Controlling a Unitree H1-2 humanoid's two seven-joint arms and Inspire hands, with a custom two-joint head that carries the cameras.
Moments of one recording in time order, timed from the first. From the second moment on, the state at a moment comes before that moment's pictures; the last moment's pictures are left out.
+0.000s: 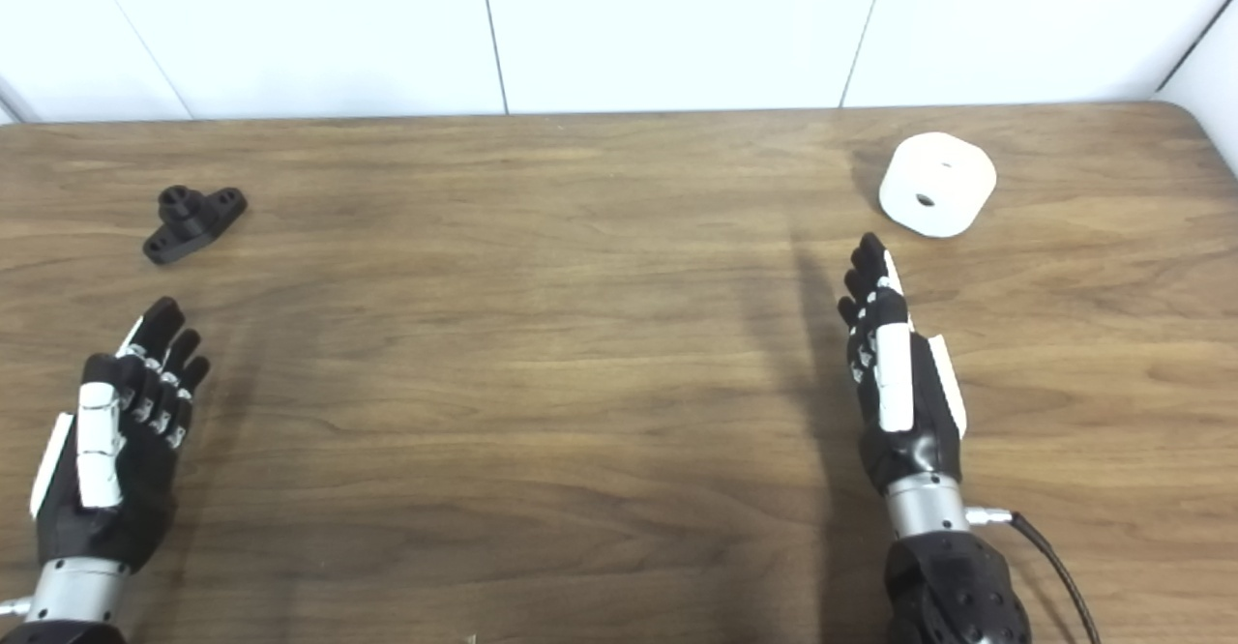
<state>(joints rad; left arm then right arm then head) 0.26 0.19 0.26 -0.29 -0.33 0.03 -0.16 0.19 0.03 -0.19 -0.35 0.05 0.12 0.14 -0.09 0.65</state>
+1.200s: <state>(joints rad) 0.26 0.13 0.18 -0.27 -0.23 -0.01 -0.11 0.19 -0.07 -0.24 -0.20 0.13 -0.03 0.20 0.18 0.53</state>
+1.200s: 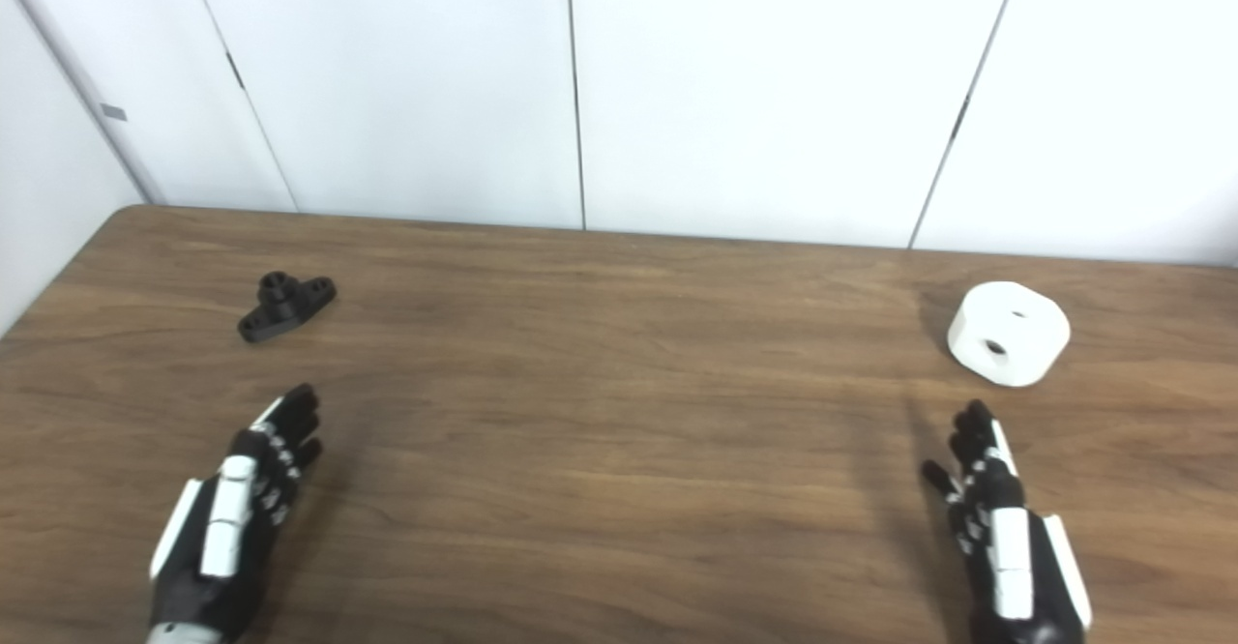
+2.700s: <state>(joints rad) -0.06 0.32 0.15 -0.34 0.70 0.24 0.07 0.23 -0.20 -0.23 -0.16 0.15 -0.09 0.16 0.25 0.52</state>
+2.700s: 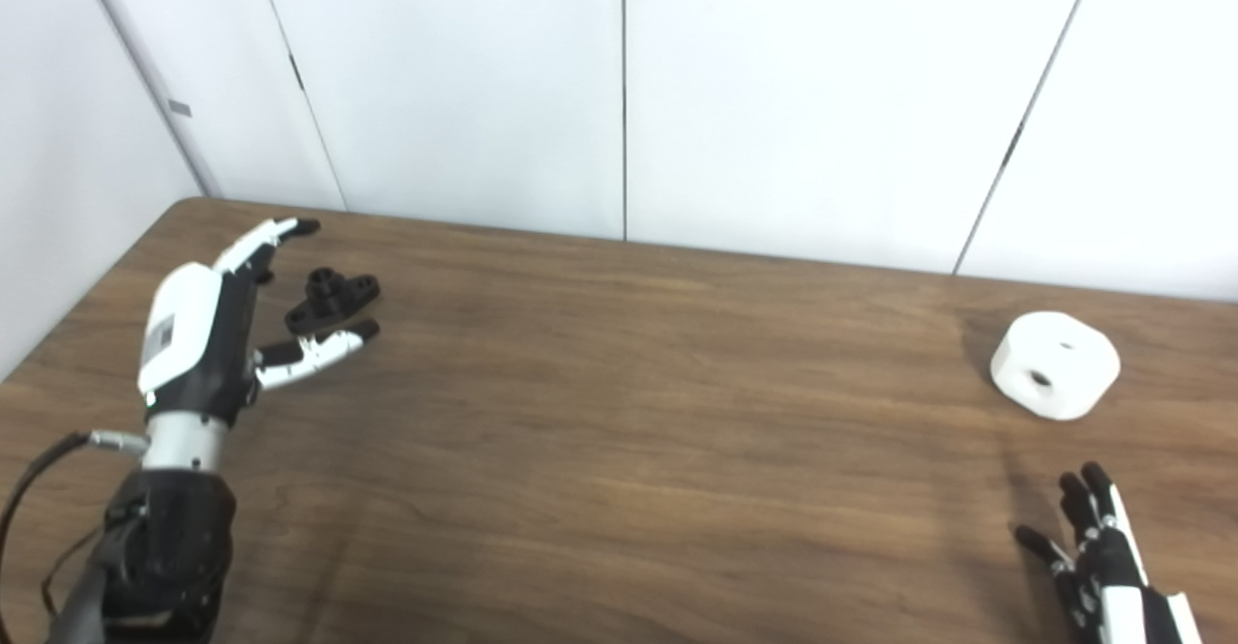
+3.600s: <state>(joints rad) -0.22 0.45 0.11 0.07 0.78 0.32 0.08 0.23 -0.21 -0.21 -0.17 0.19 -0.07 0.16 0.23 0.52</state>
